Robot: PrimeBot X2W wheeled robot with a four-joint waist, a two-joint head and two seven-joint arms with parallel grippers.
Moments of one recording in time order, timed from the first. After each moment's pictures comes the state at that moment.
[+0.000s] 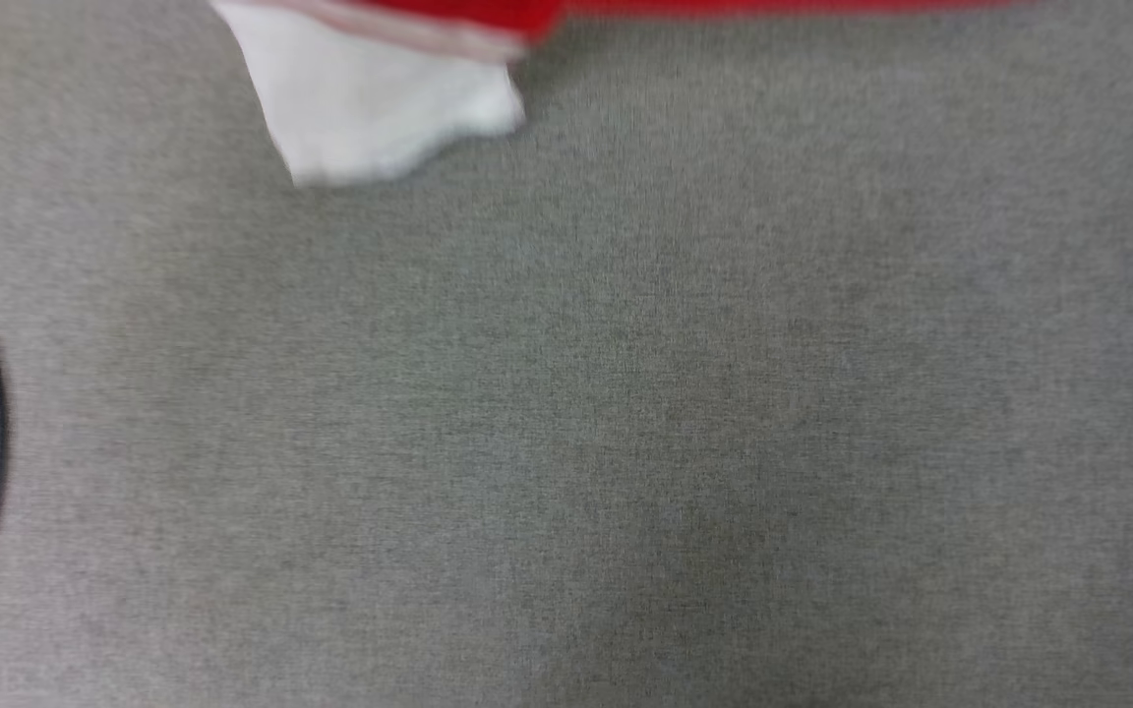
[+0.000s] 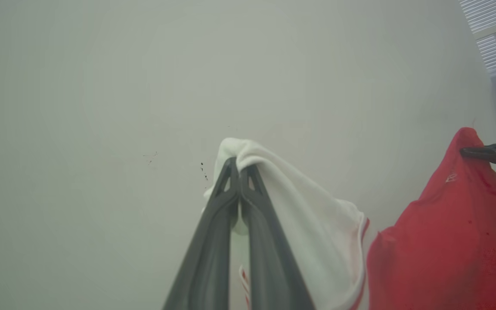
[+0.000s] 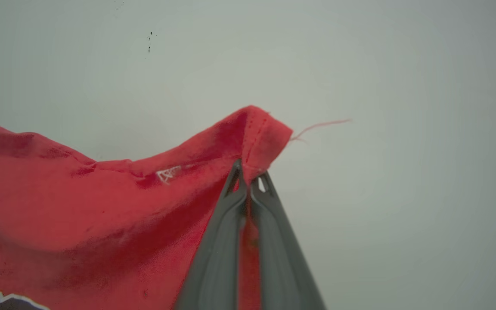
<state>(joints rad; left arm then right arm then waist) -1.49 0.52 -0.27 0.08 -0.51 -0.13 0.01 -1.46 -0.43 0.18 0.19 0.36 0.13 0.30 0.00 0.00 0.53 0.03</state>
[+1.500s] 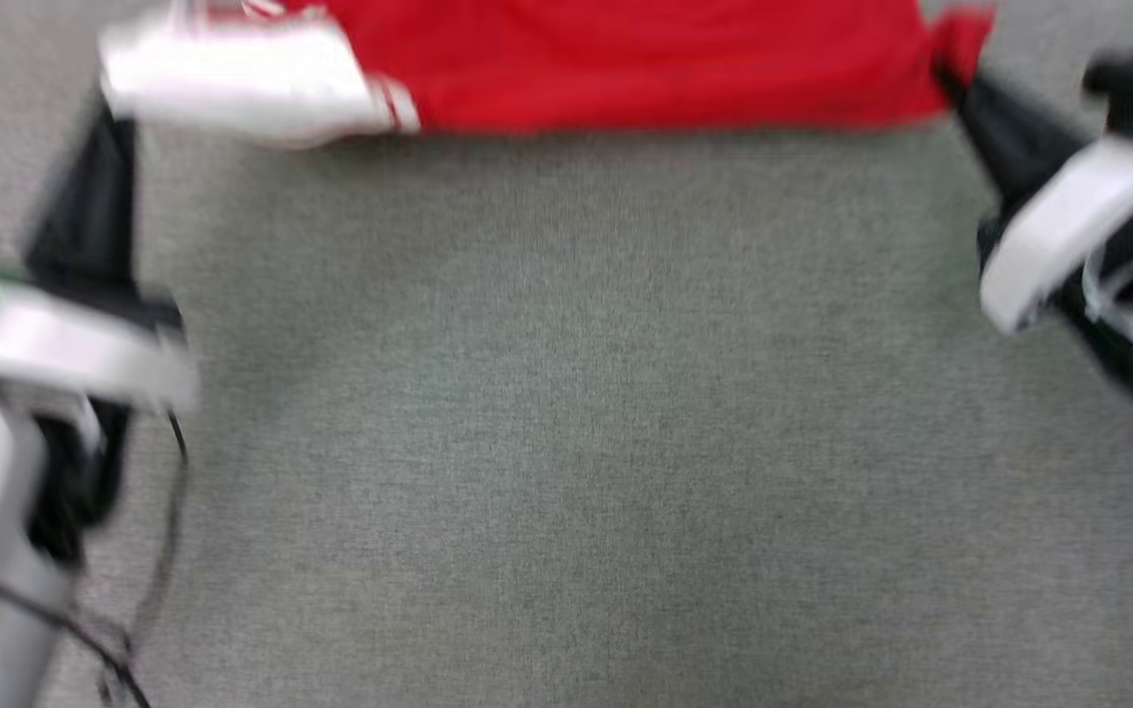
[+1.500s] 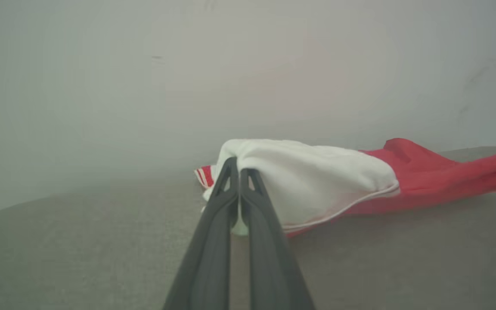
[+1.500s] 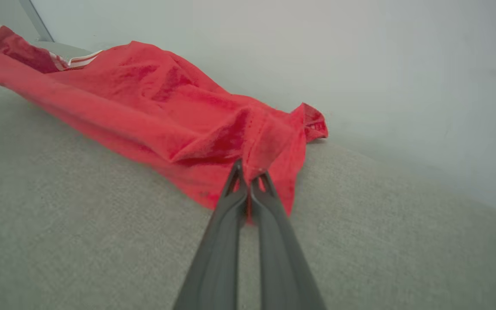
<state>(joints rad) -0.55 0.63 -0.32 0.10 -0.69 0.03 -0.26 -0.89 -0.52 0.59 0.45 0.61 0.13 -0.03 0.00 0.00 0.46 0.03</state>
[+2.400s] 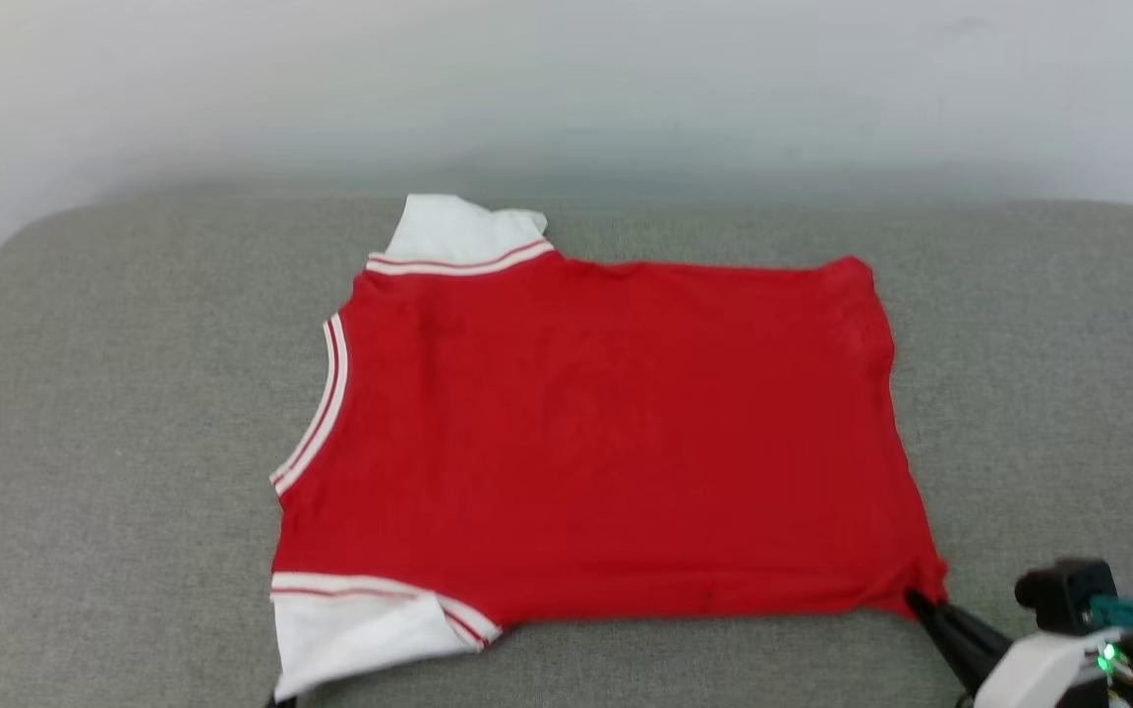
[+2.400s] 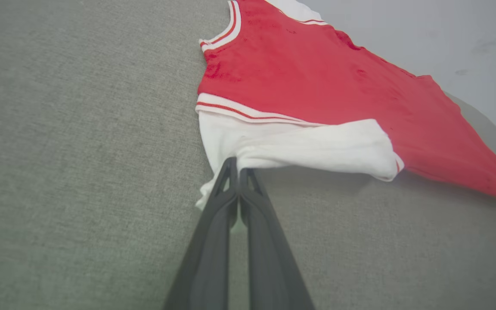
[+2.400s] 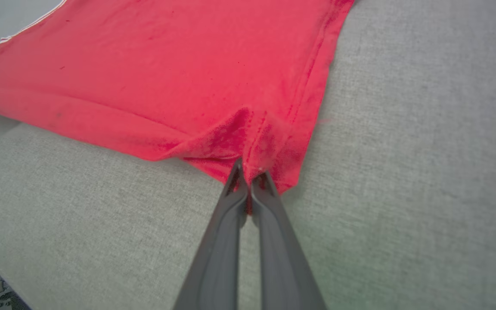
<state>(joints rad) 0.26 0.37 -0.25 0.09 -0.73 0.06 -0.26 -0.13 -0.51 0.50 0.38 0.67 0.13 -0.04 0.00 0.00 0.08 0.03</state>
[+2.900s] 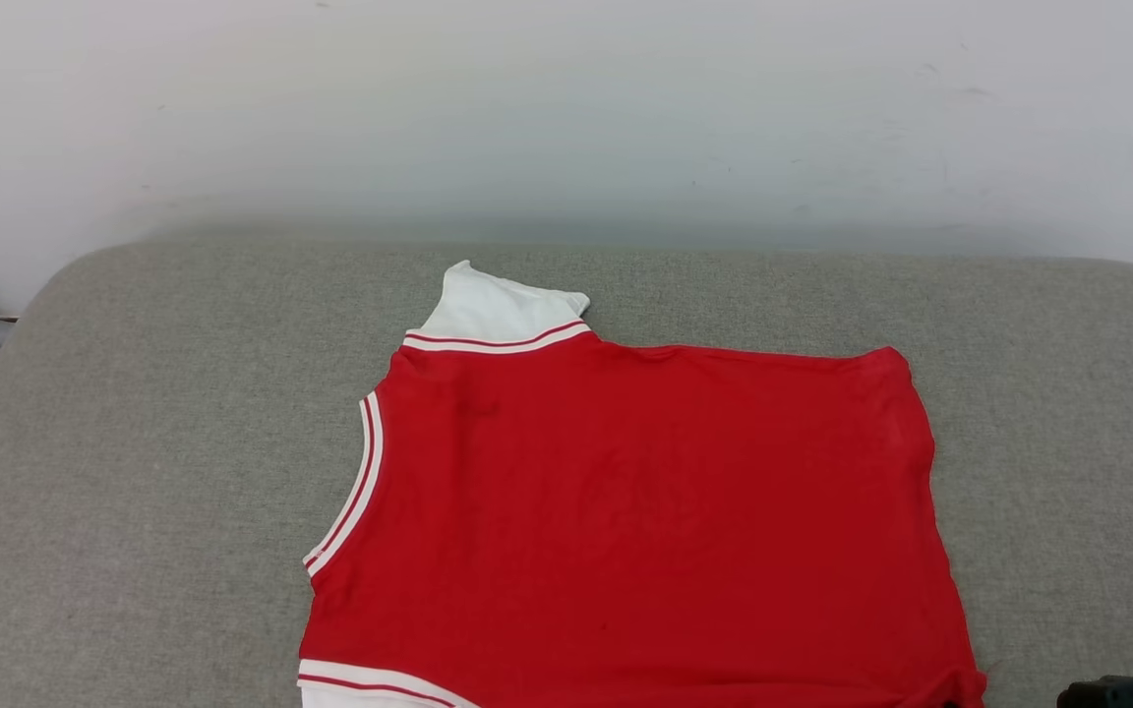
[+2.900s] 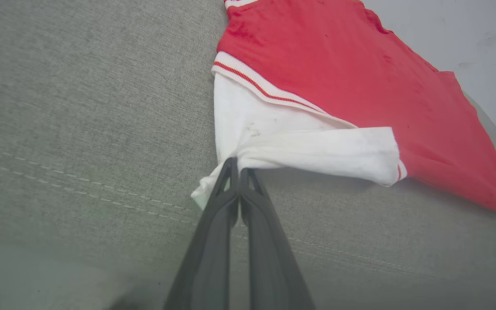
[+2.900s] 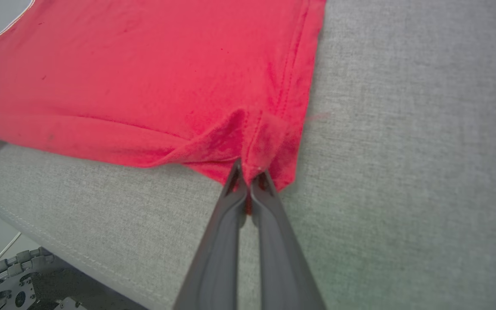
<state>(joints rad) 0.39 0.32 -0.27 0.14 -0.76 0.03 -0.26 0.13 -0.48 0.34 0.30 0.64 0.13 -0.02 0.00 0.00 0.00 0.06</state>
